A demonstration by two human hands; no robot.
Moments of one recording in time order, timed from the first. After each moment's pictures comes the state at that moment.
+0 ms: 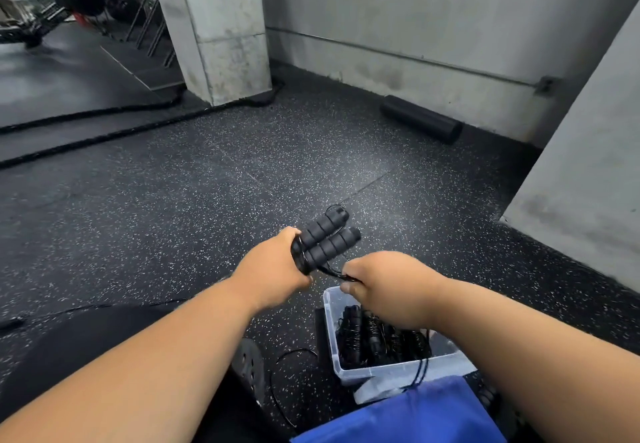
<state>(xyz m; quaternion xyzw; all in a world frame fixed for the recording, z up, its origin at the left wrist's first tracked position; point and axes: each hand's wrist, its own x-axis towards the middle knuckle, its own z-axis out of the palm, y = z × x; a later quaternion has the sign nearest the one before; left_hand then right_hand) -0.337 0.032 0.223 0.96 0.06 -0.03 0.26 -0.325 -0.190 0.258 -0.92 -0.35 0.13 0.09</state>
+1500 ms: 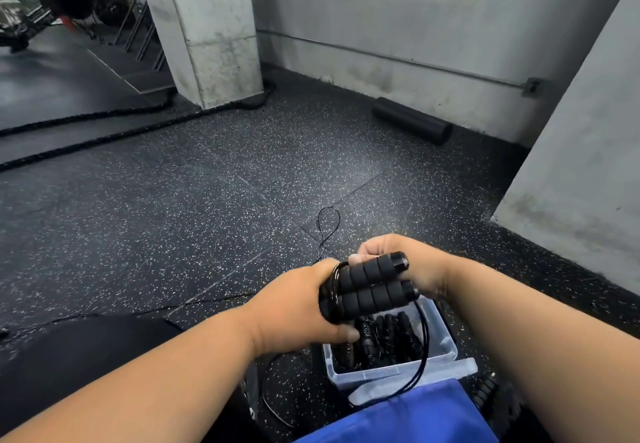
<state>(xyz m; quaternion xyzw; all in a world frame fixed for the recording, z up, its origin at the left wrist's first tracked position) -0.369 -0.007 0.228 0.94 -0.13 -0.10 0.31 -0.281 -0.225 0.237 -0.78 -0.22 0.30 0.51</state>
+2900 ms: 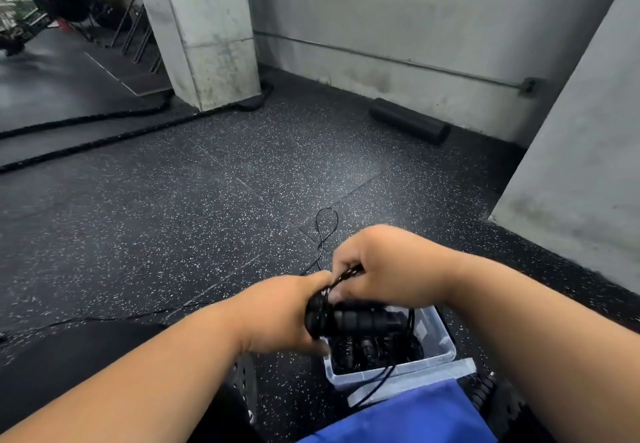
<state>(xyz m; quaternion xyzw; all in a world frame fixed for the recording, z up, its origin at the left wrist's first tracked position) -0.369 0.006 0.246 0.95 -0.17 -0.17 0.19 -0.325 -0.200 0.313 -0.89 -0.37 0.14 0.21</state>
